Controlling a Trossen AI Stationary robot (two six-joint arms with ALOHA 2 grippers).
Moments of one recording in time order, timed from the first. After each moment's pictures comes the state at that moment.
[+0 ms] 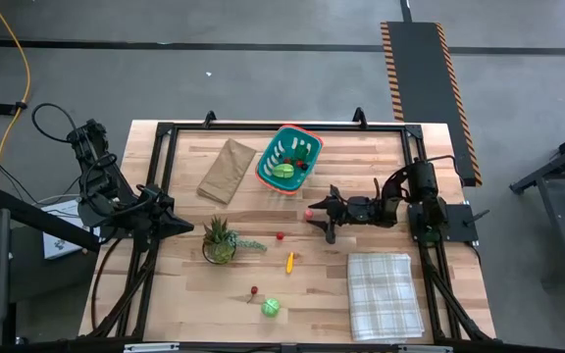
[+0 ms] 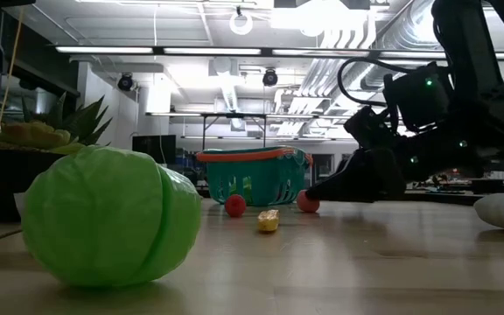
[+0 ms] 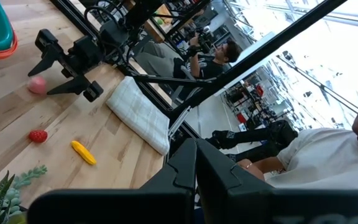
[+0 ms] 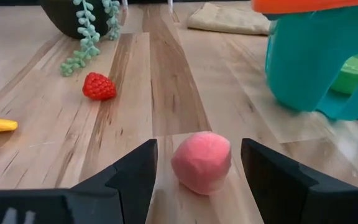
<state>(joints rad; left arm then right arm) -0.88 0.53 0.64 -0.29 -0.87 -1.03 0.00 2.06 0.33 1.44 0.10 0.03</state>
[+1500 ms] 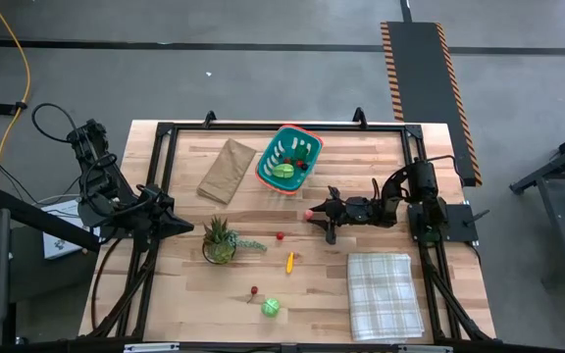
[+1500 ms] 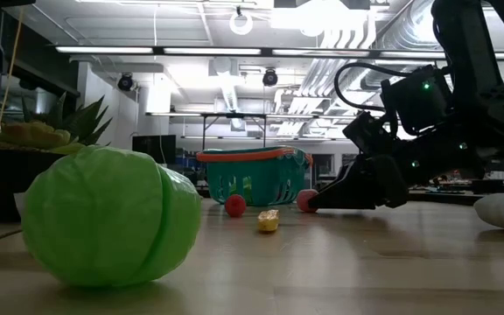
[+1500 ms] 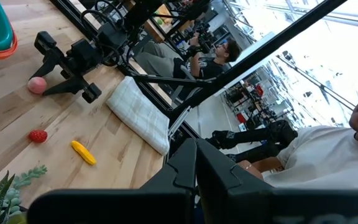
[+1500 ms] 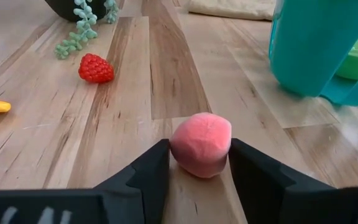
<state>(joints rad) -0.88 0.53 0.64 -0.29 -0.87 -1.03 0.00 2.06 0.33 1.39 0.10 0.02</state>
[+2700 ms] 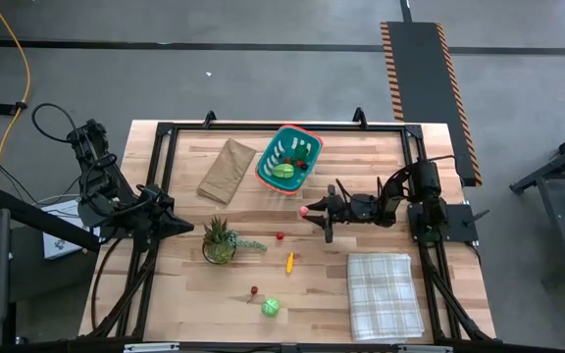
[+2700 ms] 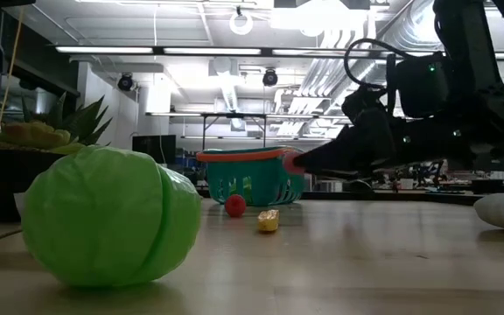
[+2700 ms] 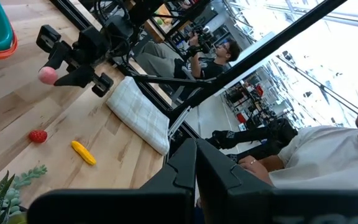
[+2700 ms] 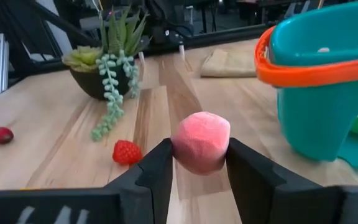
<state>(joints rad) -0.88 0.53 0.64 -0.29 -0.87 -1.03 0.00 2.04 0.35 1.55 0.06 0.14</state>
